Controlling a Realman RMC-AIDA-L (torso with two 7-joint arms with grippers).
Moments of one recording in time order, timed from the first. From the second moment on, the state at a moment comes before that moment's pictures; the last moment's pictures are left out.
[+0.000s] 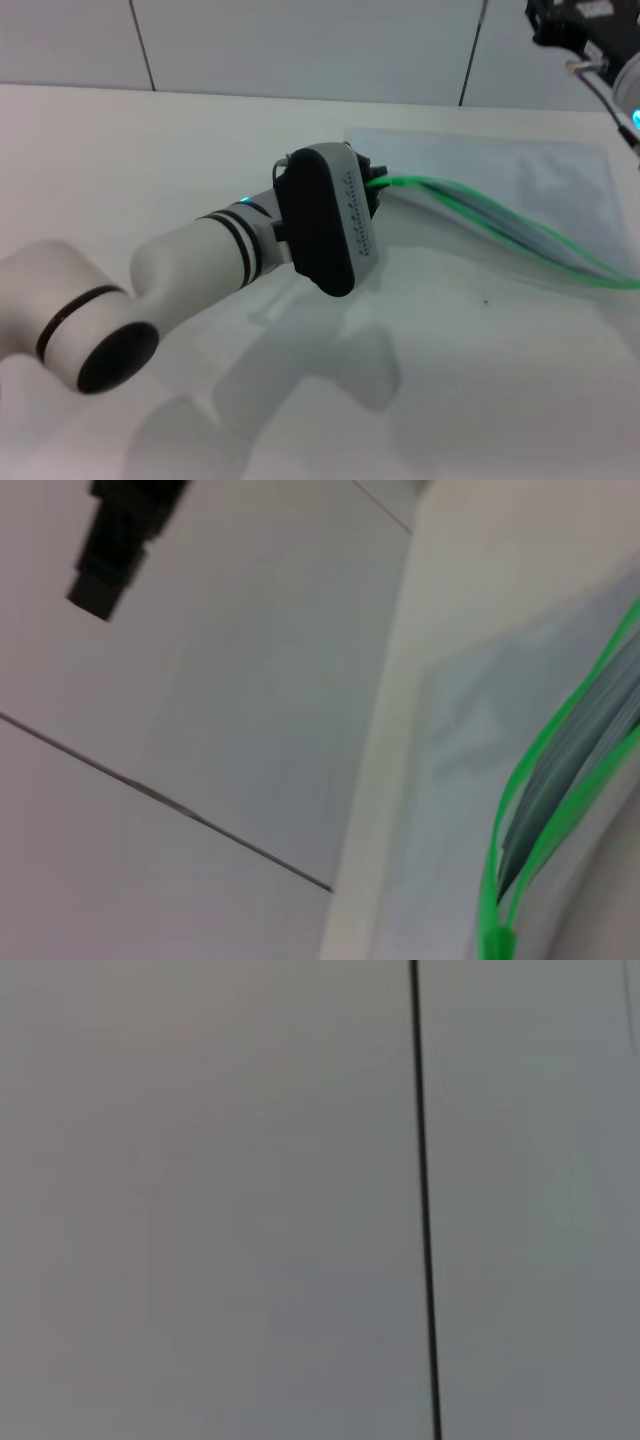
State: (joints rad) left arm -0.53 -2.03 2.19 0.95 -0.49 0.09 0.88; right arm 0.46 2.01 -1.81 -1.05 0.68 -0.13 -0.18
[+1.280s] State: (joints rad) left arm -0.42 -2.03 2.15 1.06 -0.50 0.13 0.87; right arm 0.37 1.94 -1.87 -1.56 0.83 0.24 -0.57
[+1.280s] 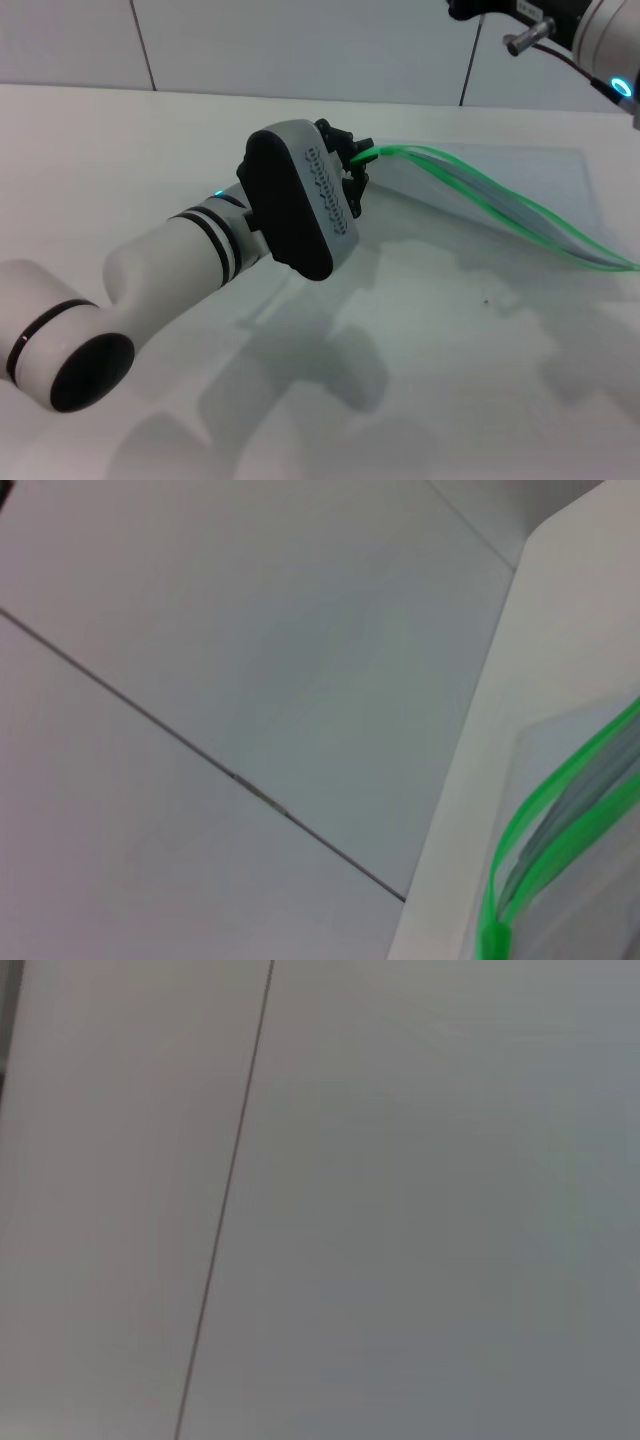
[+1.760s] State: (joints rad) left arm -0.41 -2.03 2.14 1.07 -0.52 0.13 0.87; right arm 0.44 2.02 -1.57 -1.39 1.36 0.65 -1.18
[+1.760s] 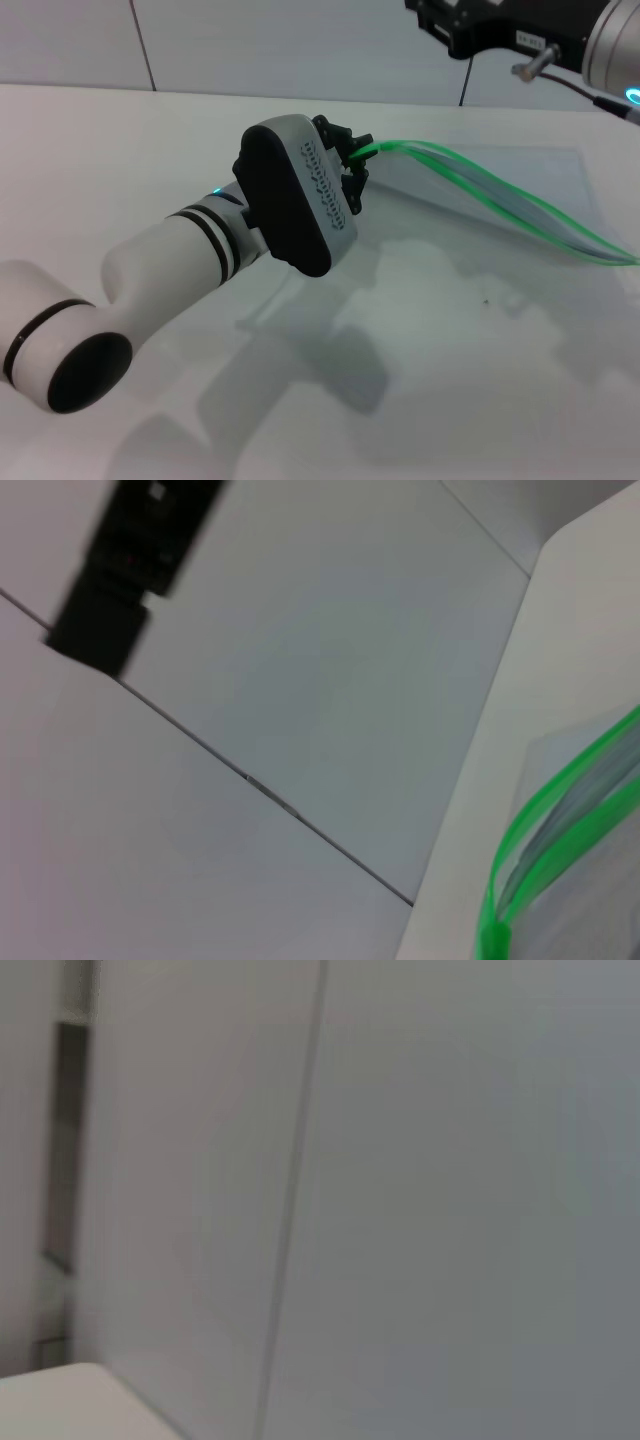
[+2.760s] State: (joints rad) left arm -0.40 -2.02 2.14 1.10 -0.52 0.13 0.87; right arm 0.49 2.03 -1.64 -1.23 1.28 0.78 -1.61
